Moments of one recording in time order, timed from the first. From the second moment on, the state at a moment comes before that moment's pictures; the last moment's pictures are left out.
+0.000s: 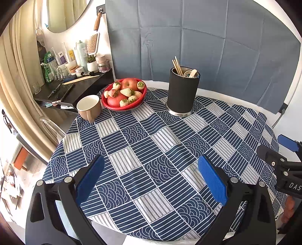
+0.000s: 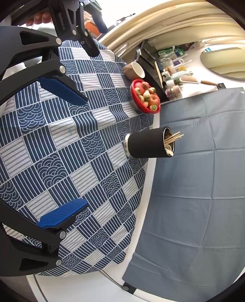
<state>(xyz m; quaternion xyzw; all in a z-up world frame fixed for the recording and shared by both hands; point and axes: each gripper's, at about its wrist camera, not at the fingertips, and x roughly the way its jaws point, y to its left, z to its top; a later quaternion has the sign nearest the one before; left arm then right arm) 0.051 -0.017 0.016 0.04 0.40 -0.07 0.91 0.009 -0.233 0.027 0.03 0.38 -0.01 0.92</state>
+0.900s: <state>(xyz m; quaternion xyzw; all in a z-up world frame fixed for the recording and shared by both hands) 0.050 -0.016 0.016 0.04 0.40 -0.07 0.91 0.013 -0.231 0.022 0.04 0.39 -0.01 0.92</state>
